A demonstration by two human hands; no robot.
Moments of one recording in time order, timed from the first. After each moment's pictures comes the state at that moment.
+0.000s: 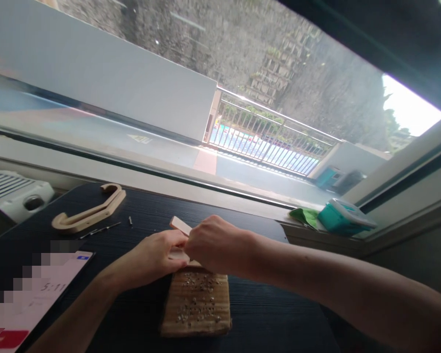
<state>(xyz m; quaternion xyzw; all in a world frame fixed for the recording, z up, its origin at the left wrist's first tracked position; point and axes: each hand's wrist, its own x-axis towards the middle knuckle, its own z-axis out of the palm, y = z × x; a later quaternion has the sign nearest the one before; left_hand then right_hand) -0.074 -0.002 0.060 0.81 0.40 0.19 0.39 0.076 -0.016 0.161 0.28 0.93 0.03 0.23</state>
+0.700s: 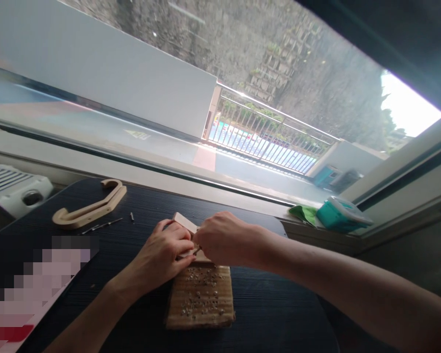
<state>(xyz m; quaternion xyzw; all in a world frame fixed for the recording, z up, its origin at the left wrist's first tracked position) -0.068 -0.008 0.033 0.89 0.35 0.26 0.11 0.080 -0.014 0.159 0.33 0.91 0.02 0.24</state>
